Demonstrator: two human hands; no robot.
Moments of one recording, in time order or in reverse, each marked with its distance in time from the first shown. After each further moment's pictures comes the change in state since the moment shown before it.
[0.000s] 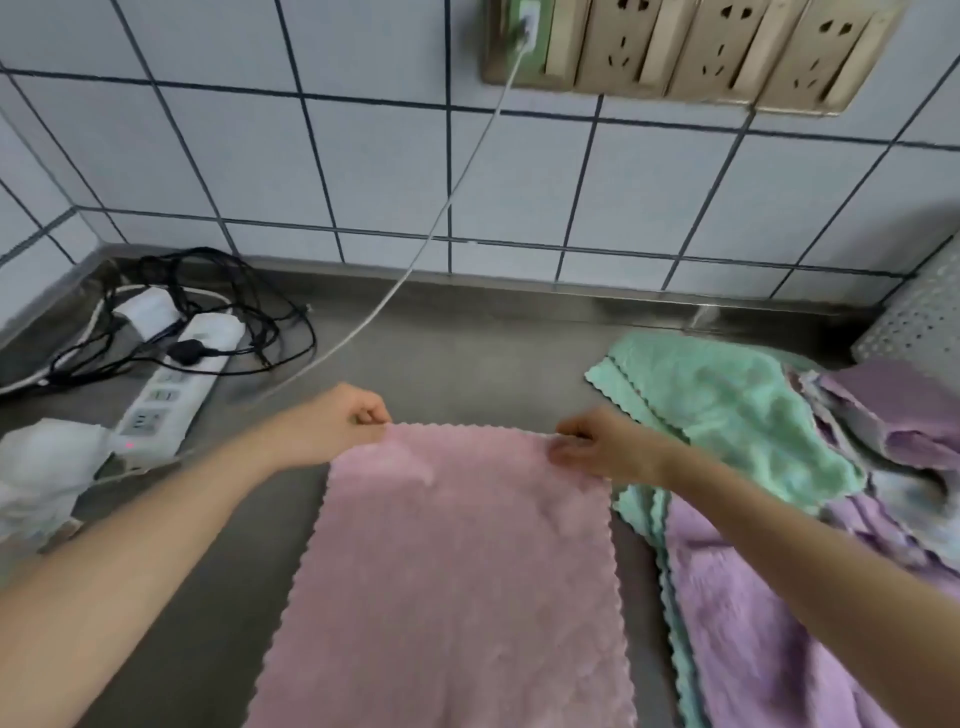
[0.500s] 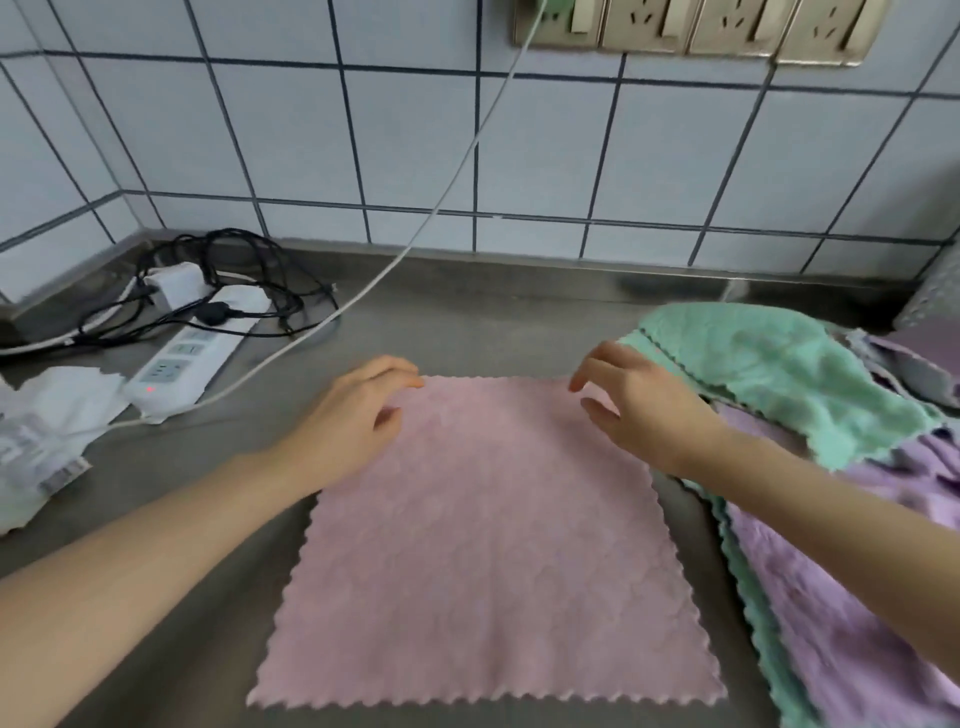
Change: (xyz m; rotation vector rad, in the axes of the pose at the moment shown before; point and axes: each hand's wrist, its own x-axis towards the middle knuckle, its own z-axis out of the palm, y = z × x) left_hand -0.023 -0.036 0.060 0.337 0.542 0.398; right_hand -0.005 0.011 0.047 -0.417 0.567 -0.346
